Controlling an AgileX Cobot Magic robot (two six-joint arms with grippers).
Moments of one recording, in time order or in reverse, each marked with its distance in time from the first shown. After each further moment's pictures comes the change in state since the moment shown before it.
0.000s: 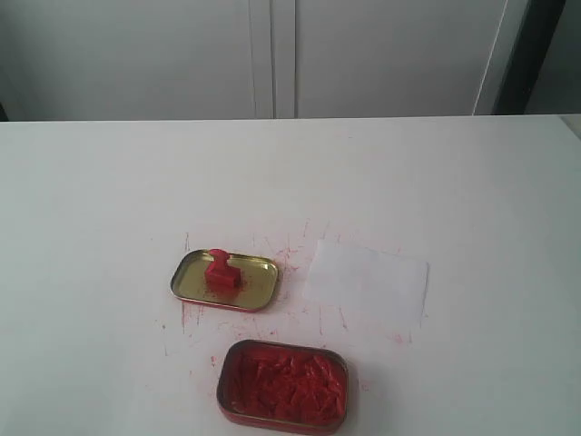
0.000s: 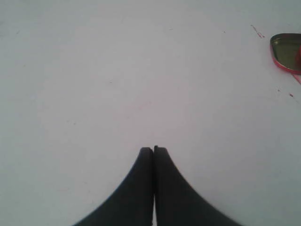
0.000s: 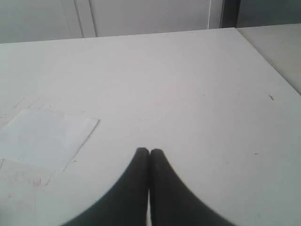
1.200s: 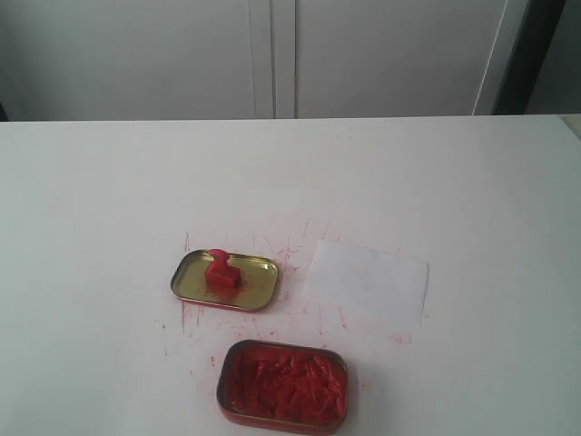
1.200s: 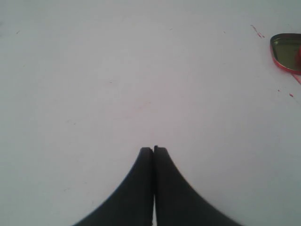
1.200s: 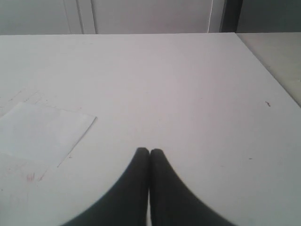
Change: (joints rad) left arm 0.000 0.000 0.000 0.000 0.000 0.000; right arm 0.000 0.000 0.000 0.000 0.000 -0.065
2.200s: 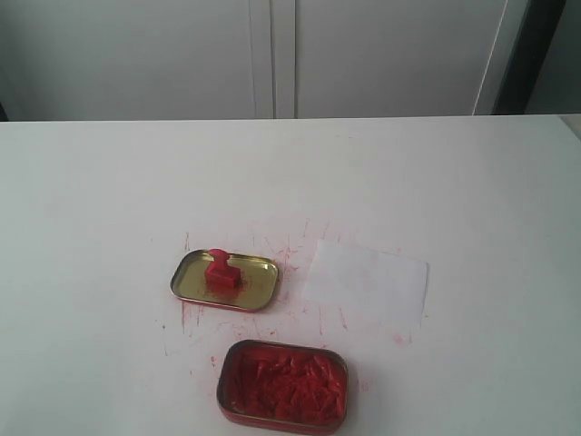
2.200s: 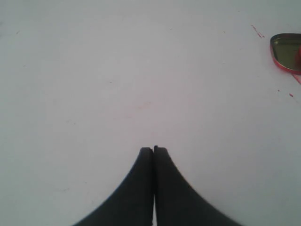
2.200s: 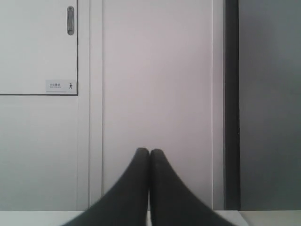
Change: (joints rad) left arm 0.000 0.000 0.000 0.000 0.000 0.000; right arm 0.000 0.000 0.000 0.000 -0.650 -0.005
